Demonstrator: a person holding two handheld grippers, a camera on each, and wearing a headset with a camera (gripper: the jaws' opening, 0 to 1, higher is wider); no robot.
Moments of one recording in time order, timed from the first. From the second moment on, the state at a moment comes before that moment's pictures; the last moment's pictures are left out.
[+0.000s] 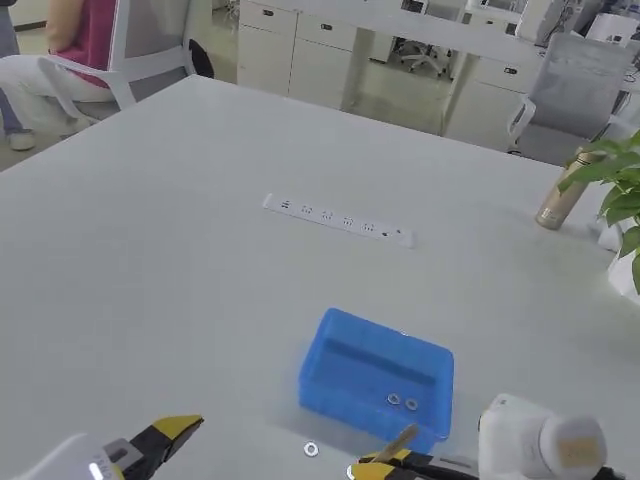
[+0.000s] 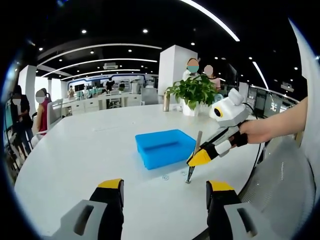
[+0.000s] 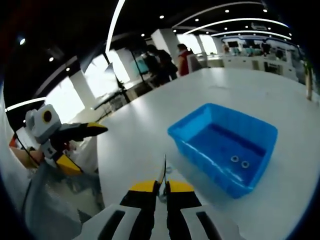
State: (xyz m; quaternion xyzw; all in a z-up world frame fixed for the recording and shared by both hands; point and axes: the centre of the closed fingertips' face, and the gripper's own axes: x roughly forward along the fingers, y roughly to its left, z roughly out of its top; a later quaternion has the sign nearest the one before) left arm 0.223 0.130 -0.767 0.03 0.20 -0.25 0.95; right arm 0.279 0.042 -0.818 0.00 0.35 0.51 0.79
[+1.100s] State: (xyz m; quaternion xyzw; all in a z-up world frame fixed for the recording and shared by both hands) left arm 0.222 0.130 -0.769 0.04 0.21 -0.26 0.94; right arm 0.271 0.043 -0.821 -0.15 0.31 0.54 0.77
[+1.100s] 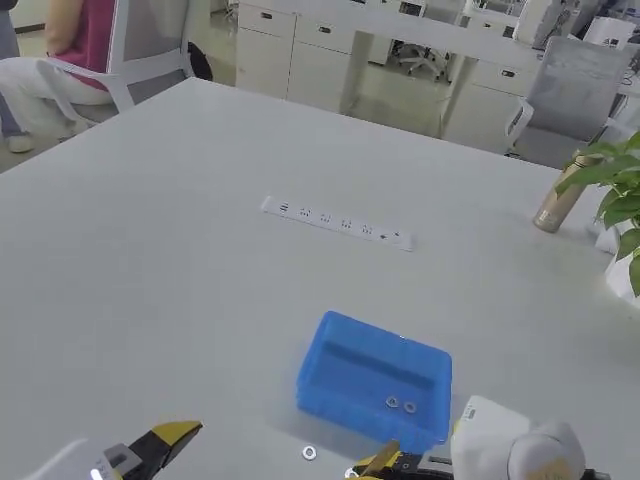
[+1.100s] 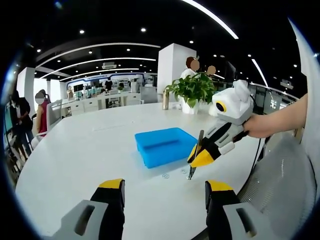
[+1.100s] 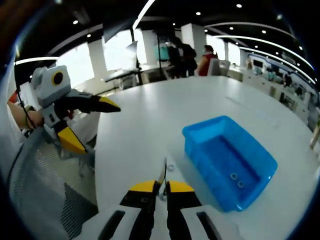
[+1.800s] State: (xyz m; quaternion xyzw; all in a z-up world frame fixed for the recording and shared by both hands) left arm 0.222 0.130 -0.769 0.04 0.21 -0.25 0.94; right arm 0.260 0.047 -0.824 -0.26 0.24 0.59 0.73
